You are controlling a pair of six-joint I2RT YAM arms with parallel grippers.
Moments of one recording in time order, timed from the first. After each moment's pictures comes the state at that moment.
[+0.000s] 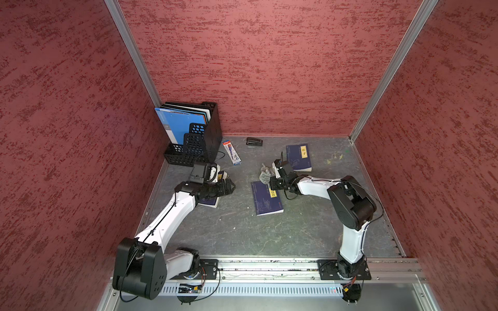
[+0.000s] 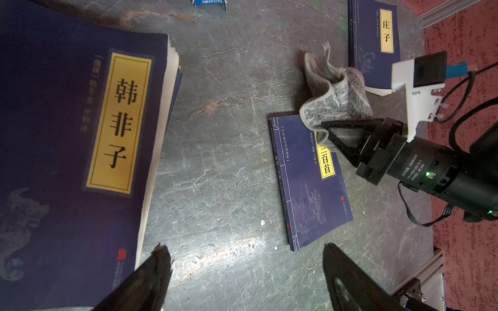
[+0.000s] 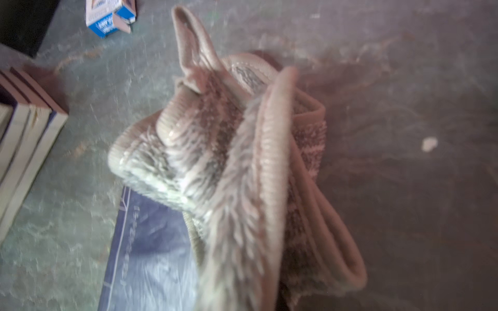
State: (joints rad) left arm -0.20 1.21 0.84 -0.57 0.35 -0.41; right arm 0.57 1.90 1.06 -0.04 -0.09 0.42
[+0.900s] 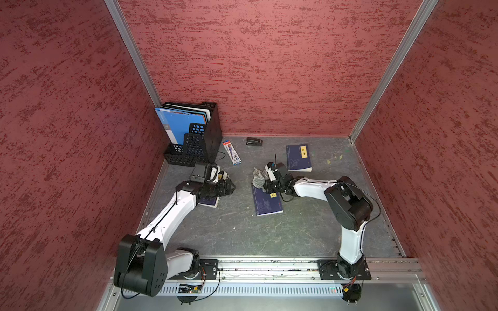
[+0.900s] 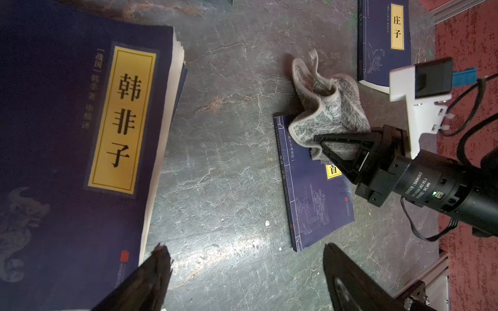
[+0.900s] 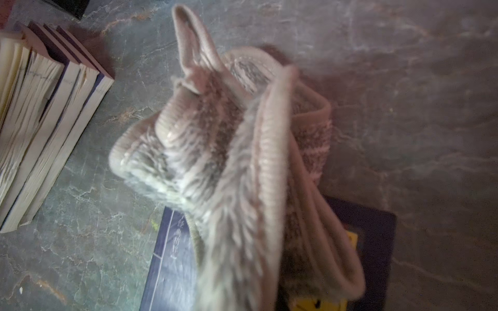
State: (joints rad) left arm -0.20 1.23 0.84 -0.57 0.34 -0.41; right arm 0.62 1.95 1.12 -0.04 -0.16 0.38
